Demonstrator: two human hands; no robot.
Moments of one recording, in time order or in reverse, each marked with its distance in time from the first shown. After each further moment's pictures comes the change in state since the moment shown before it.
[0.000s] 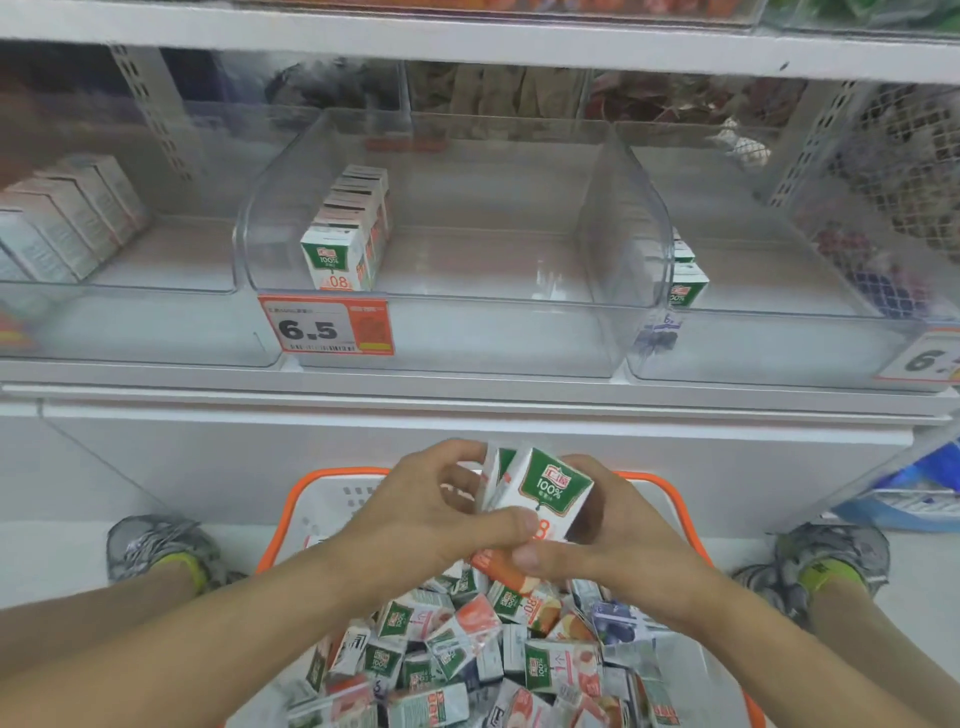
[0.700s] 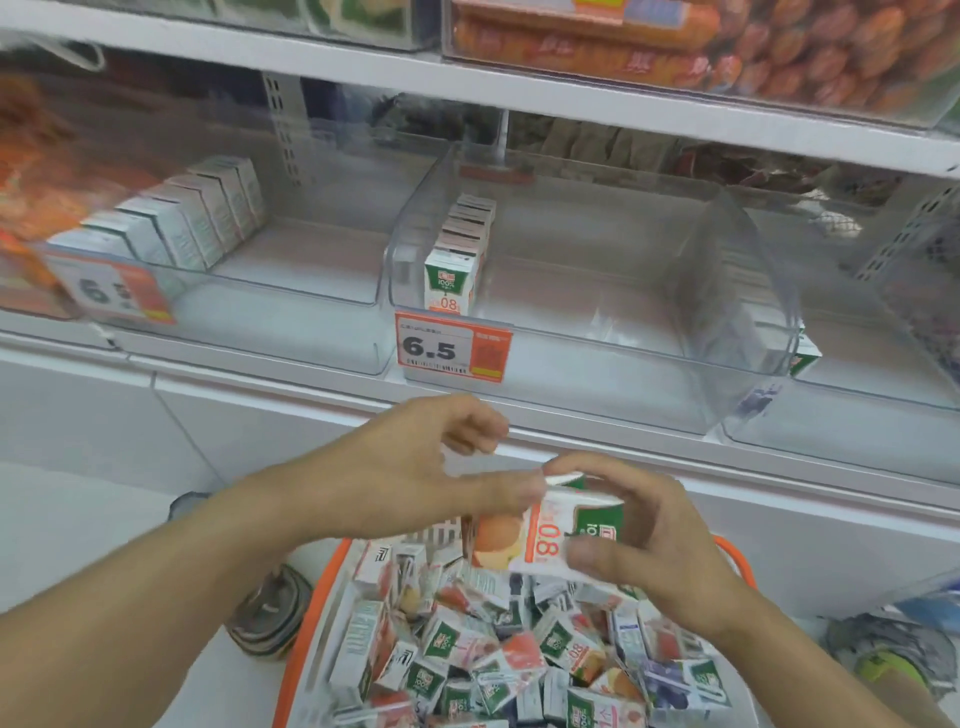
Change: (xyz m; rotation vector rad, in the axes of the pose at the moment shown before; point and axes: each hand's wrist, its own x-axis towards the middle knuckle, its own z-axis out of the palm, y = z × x) left_hand -0.019 0.025 -0.107 0.387 -0.006 0.151; right_hand 0.032 -0.043 0.047 0.088 -0.147 -0.303
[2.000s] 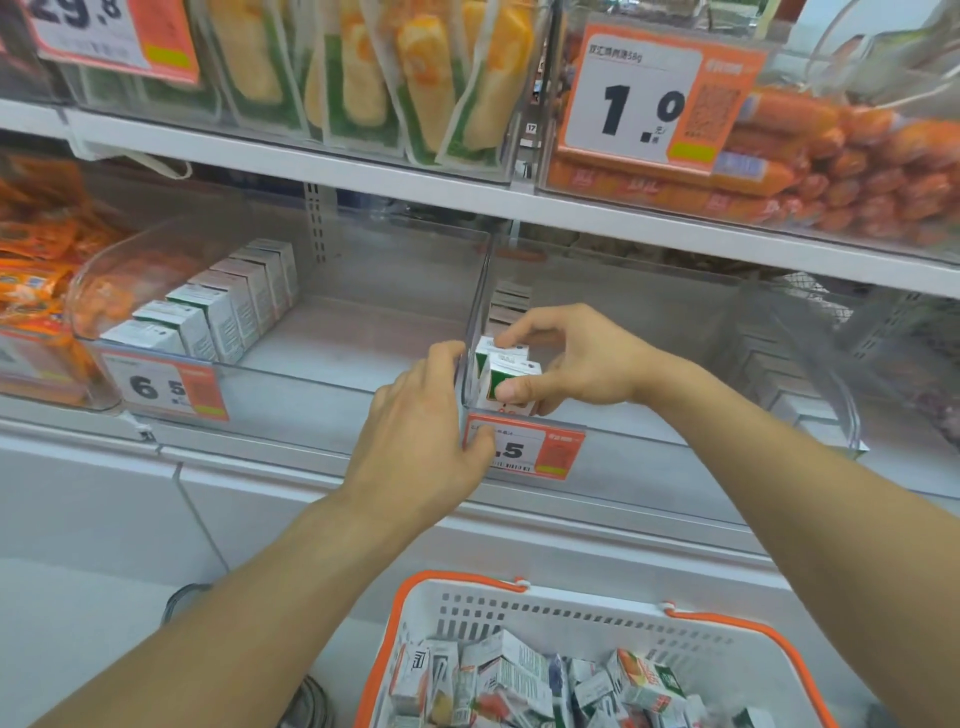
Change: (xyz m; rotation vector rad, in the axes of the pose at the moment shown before) left_hand 0.043 -0.023 -0.069 0.380 0.687 0.171; right_hand 0.211 -0.111 0.026 -0.813 -0.088 0.048
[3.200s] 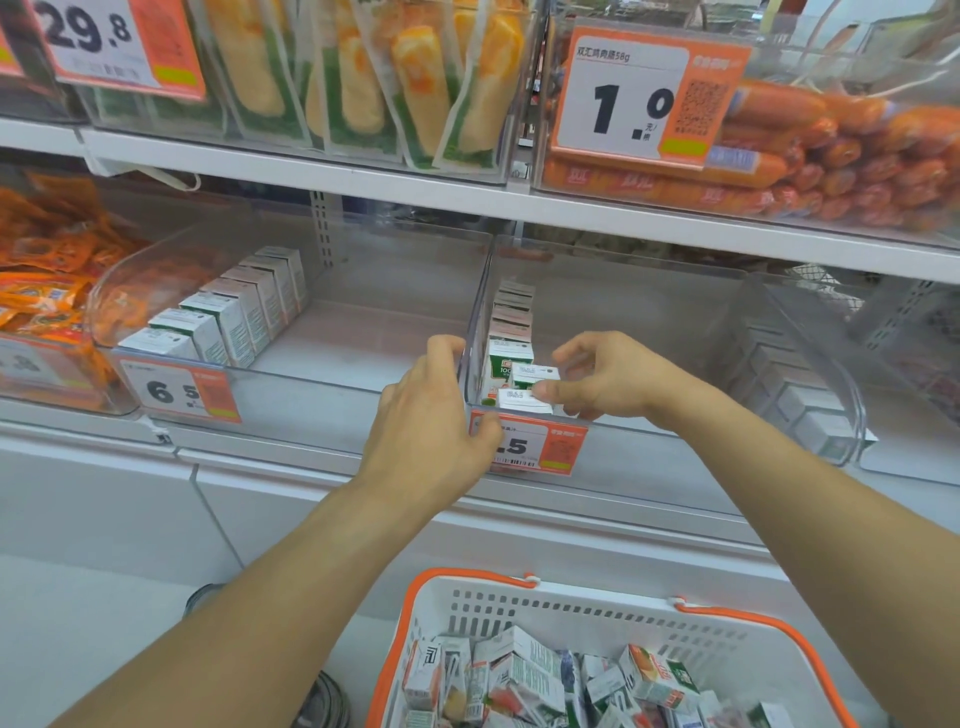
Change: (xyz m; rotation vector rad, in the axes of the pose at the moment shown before) left_hand 0.003 0.010 -0.003 -0.064 -0.049 -0.108; right_hand -0.012 0.023 0.005 0.002 0.136 0.316
